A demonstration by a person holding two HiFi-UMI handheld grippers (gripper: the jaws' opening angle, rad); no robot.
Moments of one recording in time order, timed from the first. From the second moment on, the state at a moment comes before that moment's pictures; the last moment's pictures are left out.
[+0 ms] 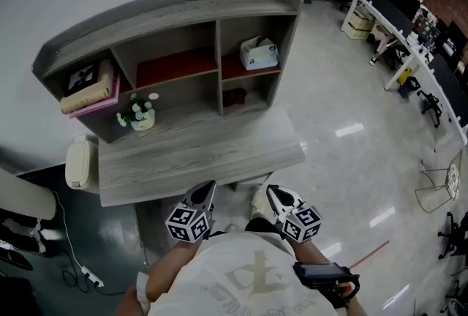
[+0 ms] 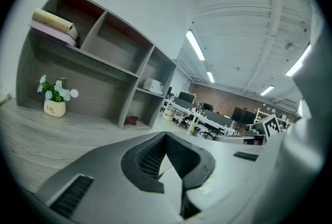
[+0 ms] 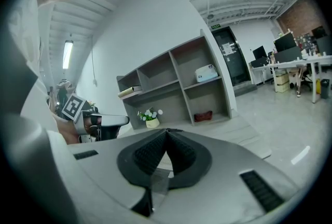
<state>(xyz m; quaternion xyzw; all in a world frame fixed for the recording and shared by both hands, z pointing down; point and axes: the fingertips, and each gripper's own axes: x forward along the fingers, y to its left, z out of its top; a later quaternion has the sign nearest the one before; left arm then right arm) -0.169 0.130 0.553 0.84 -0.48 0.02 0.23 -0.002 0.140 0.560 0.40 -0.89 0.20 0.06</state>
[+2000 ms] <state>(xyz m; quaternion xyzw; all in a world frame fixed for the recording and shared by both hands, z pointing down) -0.115 -0.081 0.521 0.84 -0.50 0.02 0.21 0.033 -0.070 0.556 0.37 -0.90 0.22 0.03</state>
